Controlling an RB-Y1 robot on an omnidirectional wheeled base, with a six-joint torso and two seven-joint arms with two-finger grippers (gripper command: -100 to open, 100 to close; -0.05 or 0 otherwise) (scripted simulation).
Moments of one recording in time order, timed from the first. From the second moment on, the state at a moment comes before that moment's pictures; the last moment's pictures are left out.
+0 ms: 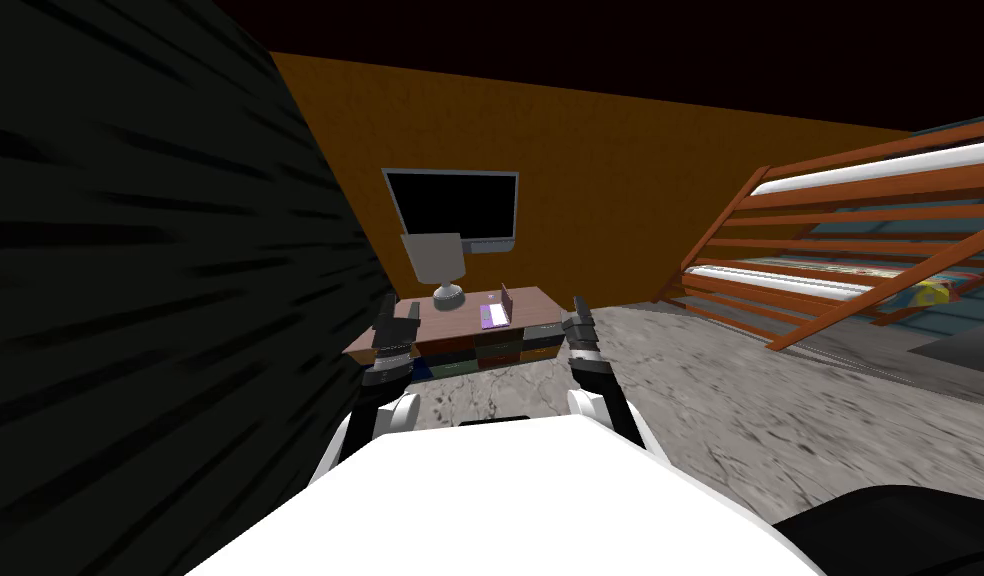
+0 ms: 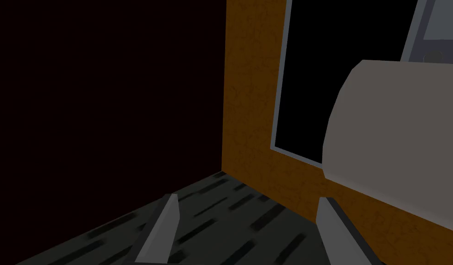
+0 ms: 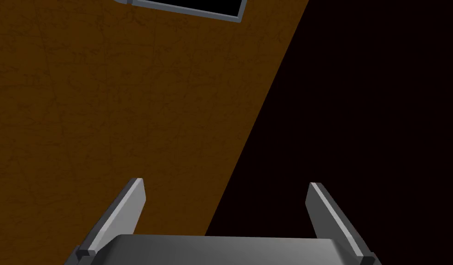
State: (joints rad) left arm 0.46 -0.01 -0.06 -2.32 -0.12 -0.43 0.17; right arm 0.52 0.02 -0.03 -2.24 0.02 -0.37 0.05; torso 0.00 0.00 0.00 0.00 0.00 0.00
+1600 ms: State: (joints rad) left arm 0.46 -0.01 -0.06 -2.32 -0.12 -0.43 0.17; right arm 0.52 -0.12 0.01 -2.24 -0.10 -0.37 0.00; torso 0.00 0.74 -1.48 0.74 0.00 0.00
